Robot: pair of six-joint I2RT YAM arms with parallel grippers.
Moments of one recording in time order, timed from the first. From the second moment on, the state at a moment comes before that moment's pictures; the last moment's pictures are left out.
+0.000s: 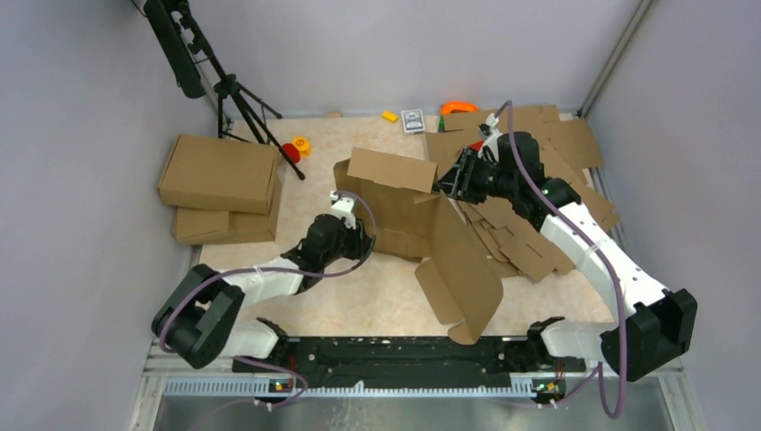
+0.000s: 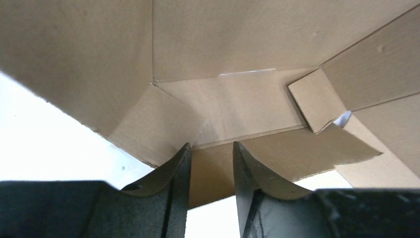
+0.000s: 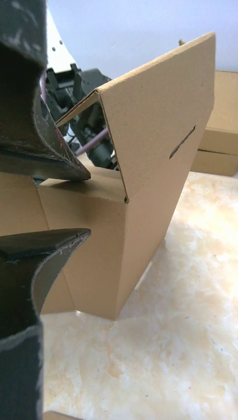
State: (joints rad) left arm -0.59 1.36 0.43 0.43 0.03 -0.34; right arm 0.44 1.23 1.15 -0.43 -0.38 0.71
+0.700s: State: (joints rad) left arm -0.29 1.05 0.41 0.30 0.13 -0.31; right arm 0.44 1.27 1.22 -0.53 -0.36 0.63
